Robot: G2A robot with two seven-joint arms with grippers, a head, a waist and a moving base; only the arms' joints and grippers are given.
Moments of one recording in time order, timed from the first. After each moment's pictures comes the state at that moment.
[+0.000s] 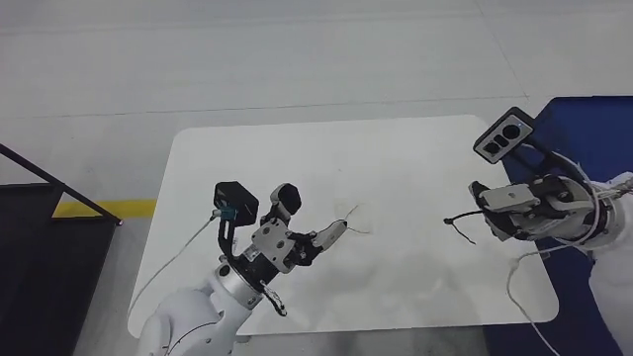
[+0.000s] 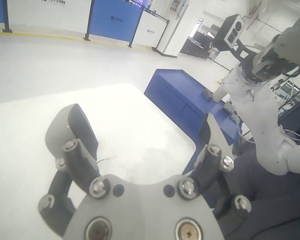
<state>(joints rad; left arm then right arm) 1.62 -1.43 -1.29 -2.29 0.88 -0.25 -0.49 -1.28 -0.82 1.61 -2.08 1.39 0.46 1.11</state>
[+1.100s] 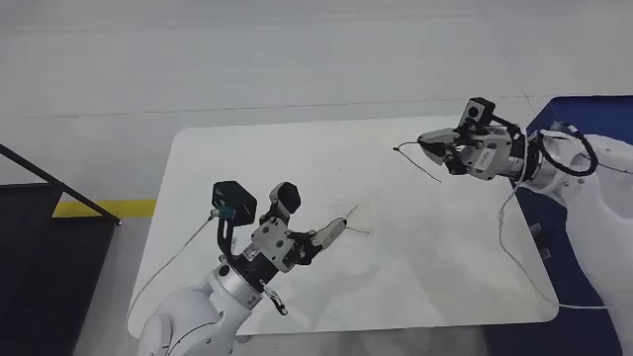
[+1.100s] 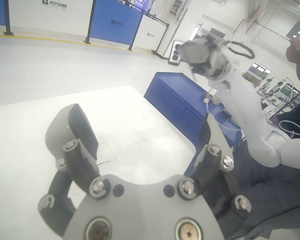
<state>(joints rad) 1.62 -1.43 -1.29 -2.29 0.88 -0.25 -0.49 -0.99 -0.81 1.41 -1.69 1.05 0.76 0.94</state>
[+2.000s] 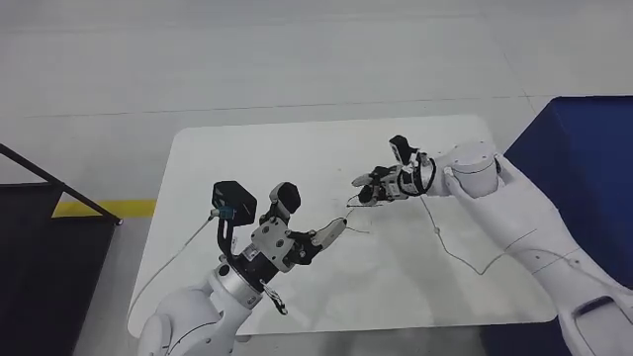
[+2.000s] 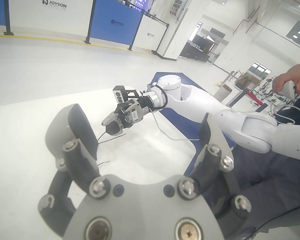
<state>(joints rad) 1.62 -1.43 -1.29 -2.29 0.88 -0.25 -0.49 -0.64 -0.98 0.77 -1.16 0.60 0.44 1.01</state>
